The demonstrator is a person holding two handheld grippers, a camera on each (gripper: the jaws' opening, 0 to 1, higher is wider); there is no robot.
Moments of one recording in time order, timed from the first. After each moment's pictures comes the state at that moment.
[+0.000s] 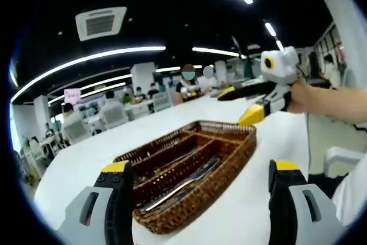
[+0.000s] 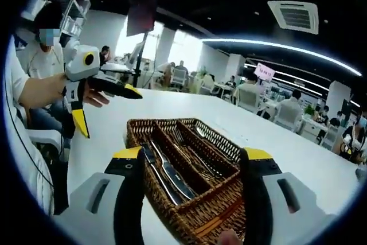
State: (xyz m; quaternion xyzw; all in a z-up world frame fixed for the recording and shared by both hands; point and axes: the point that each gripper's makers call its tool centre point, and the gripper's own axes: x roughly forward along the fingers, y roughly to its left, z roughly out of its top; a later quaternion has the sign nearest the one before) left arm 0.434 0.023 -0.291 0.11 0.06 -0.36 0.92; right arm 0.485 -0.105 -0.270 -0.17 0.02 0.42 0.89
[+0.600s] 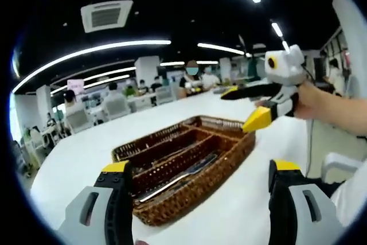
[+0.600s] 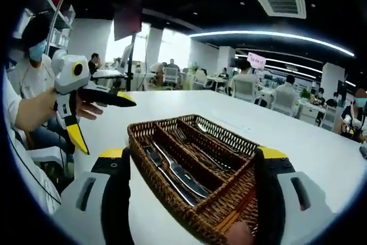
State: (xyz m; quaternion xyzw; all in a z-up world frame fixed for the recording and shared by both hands) left arm 0.429 0.024 -0.297 0.09 0.08 -0.35 0.93; right arm 0.478 -0.096 -0.278 -0.12 0.06 0.39 0.91
